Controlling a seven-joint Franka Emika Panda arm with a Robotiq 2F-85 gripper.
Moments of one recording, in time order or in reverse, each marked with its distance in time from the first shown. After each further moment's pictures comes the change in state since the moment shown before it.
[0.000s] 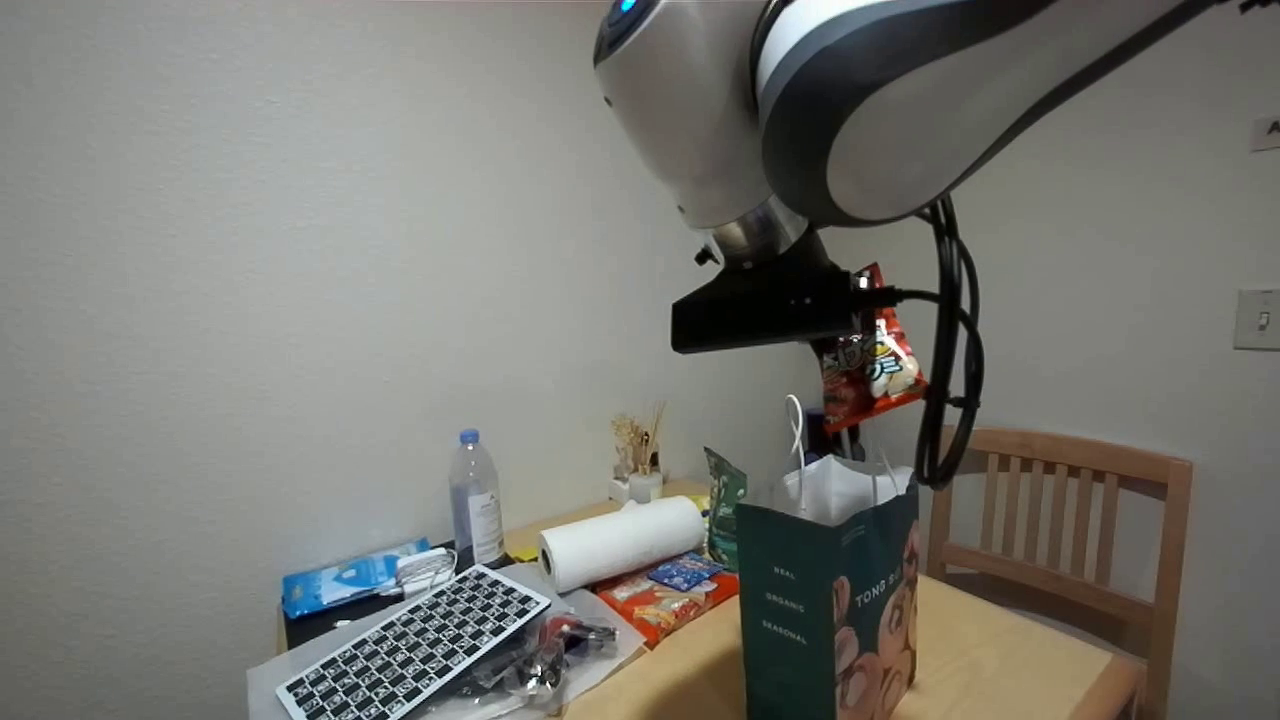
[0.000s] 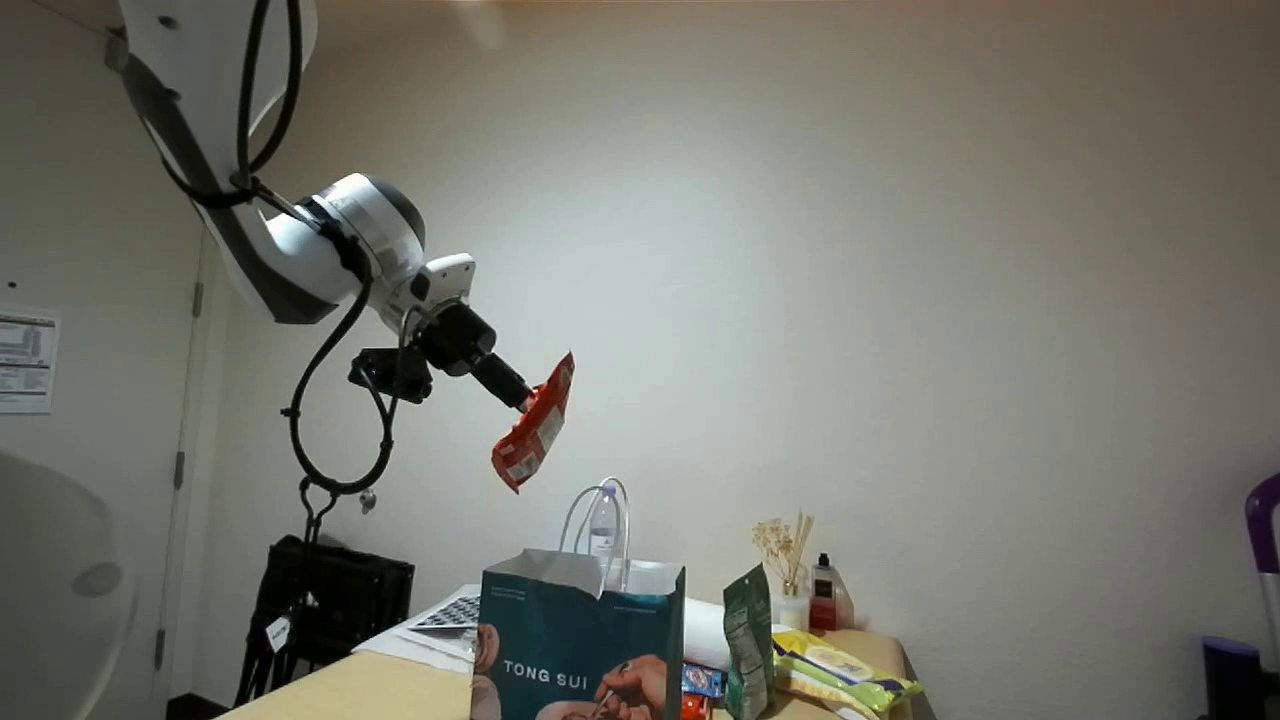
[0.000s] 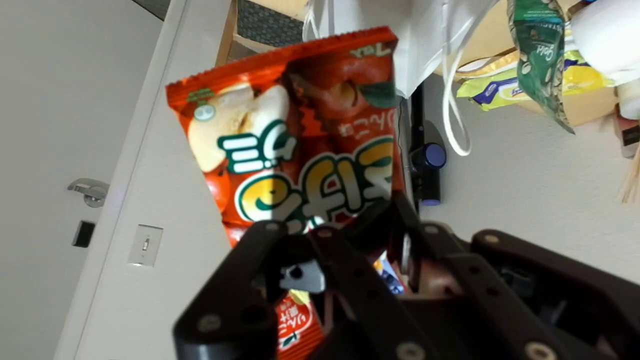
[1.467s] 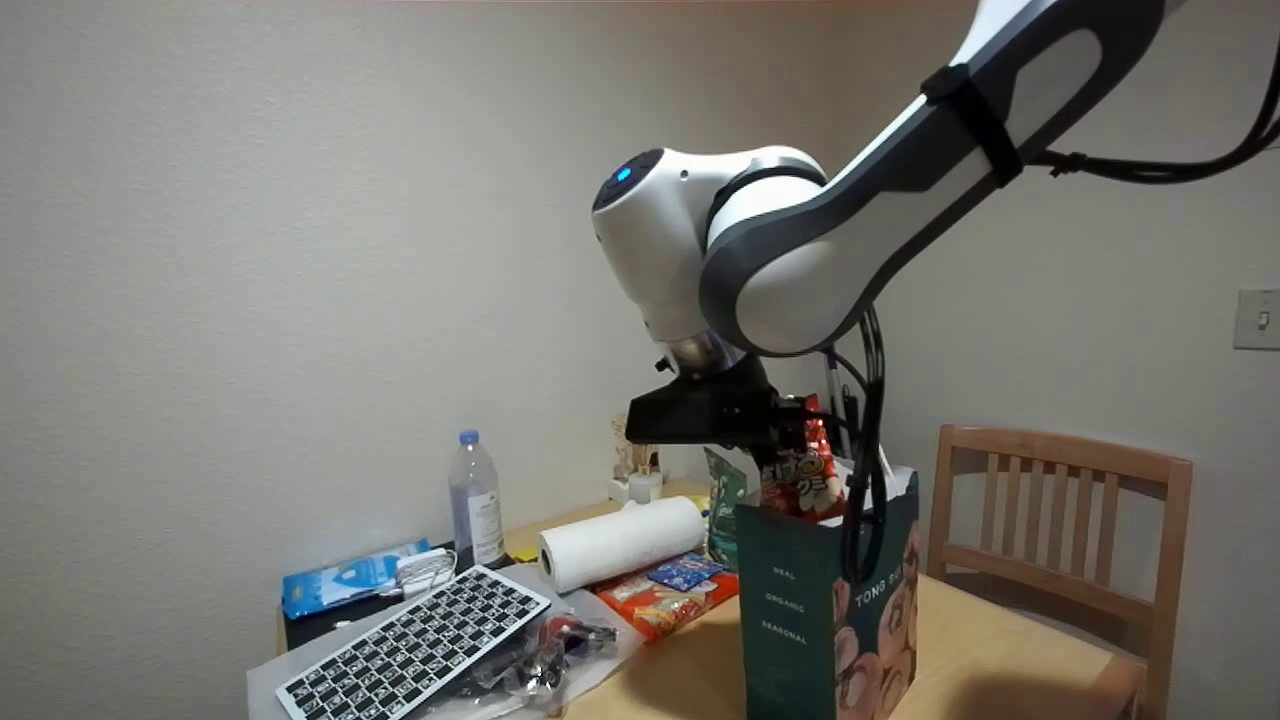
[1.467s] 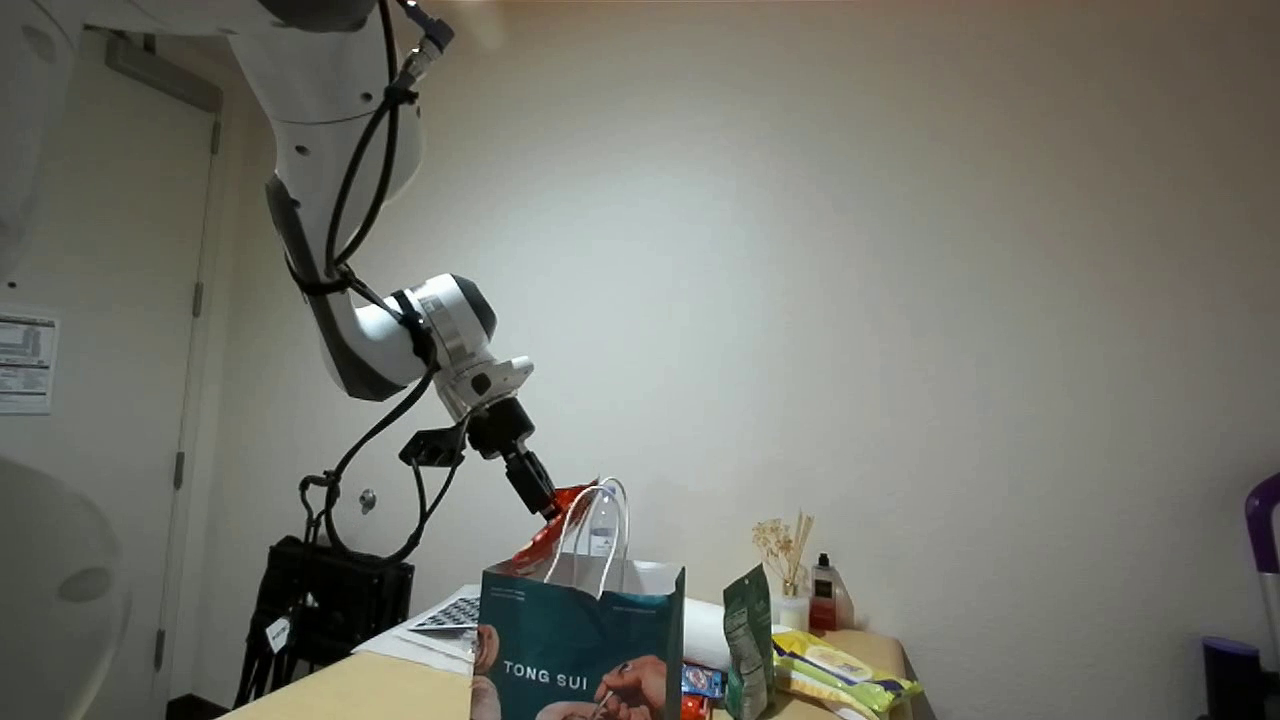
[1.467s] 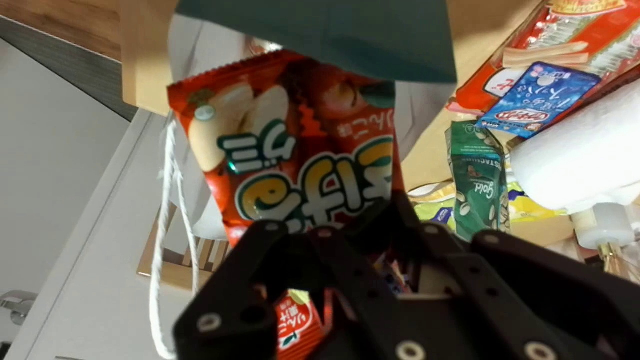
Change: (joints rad) arm -0.026 0.263 -0.102 0.069 0.109 0.296 -0.016
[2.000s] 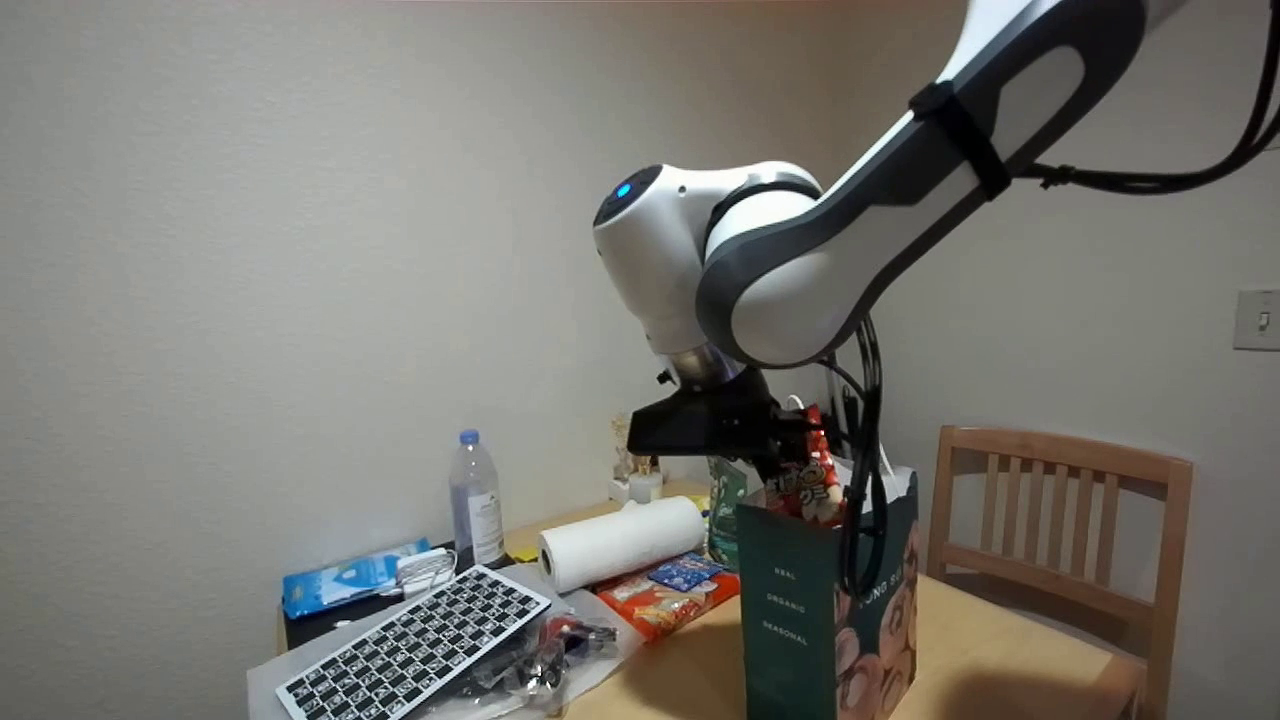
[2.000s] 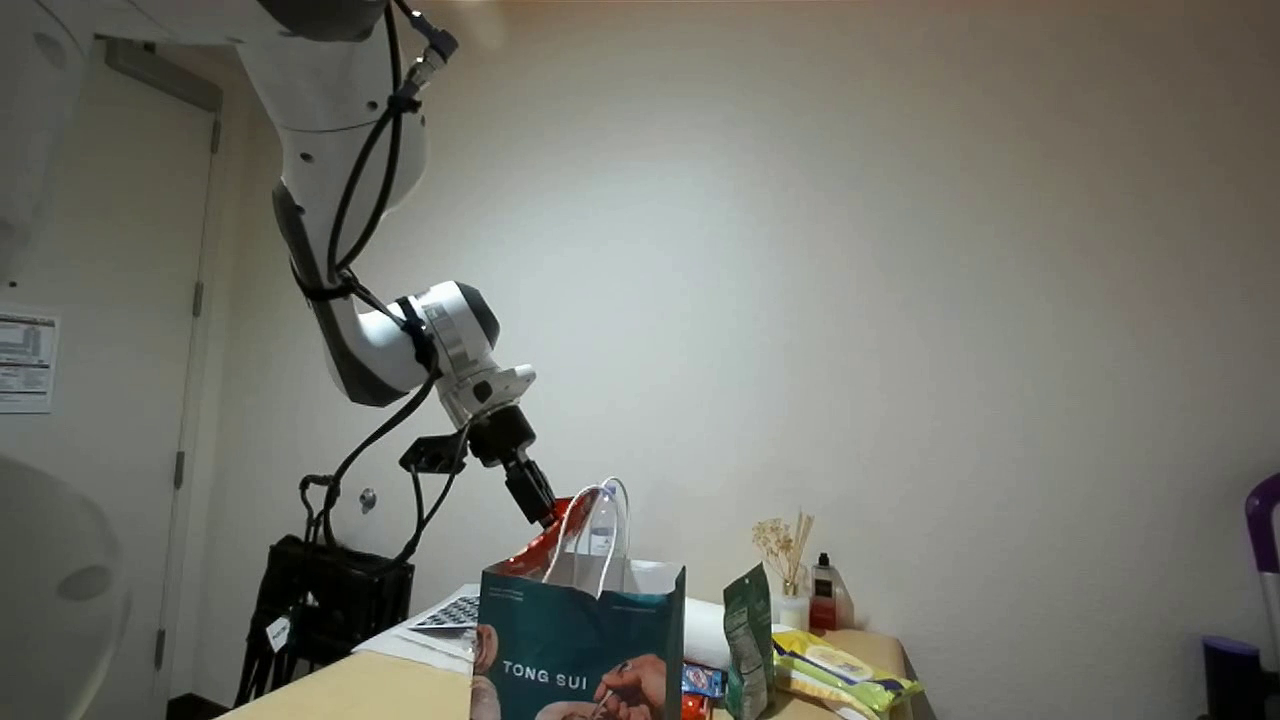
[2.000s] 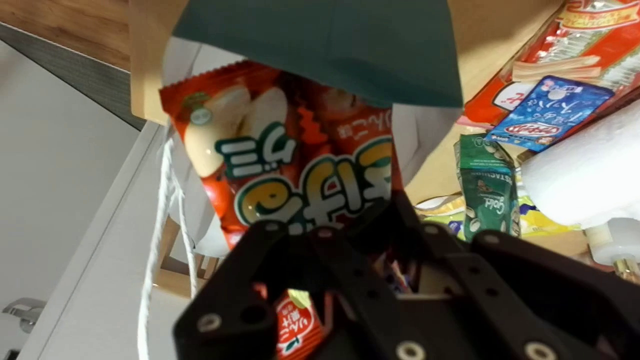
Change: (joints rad) arm 0.000 0.024 -0.008 0.003 0.018 0.000 0.002
